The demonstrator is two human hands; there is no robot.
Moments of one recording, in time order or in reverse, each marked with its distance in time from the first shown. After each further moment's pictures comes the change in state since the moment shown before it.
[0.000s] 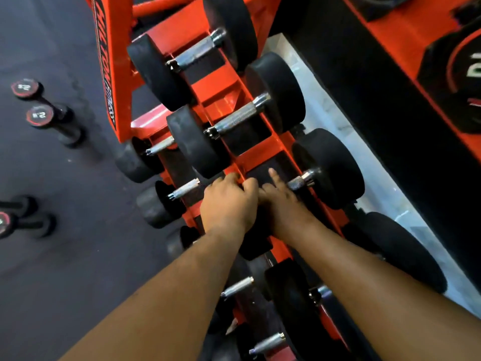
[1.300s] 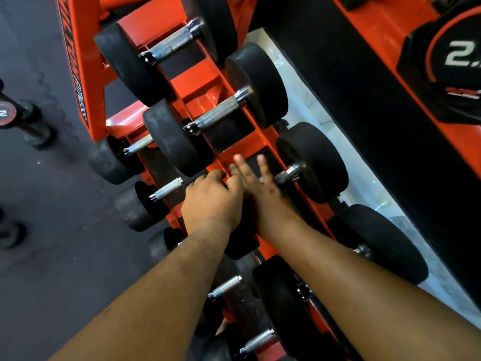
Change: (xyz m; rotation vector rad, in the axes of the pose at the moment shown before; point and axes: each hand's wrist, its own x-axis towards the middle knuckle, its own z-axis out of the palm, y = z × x) left_hand -0.005 0.002 0.001 -0.025 0.007 0.002; right_hand -0.003 -0.013 -0.028 -0.250 -0.036 0.021
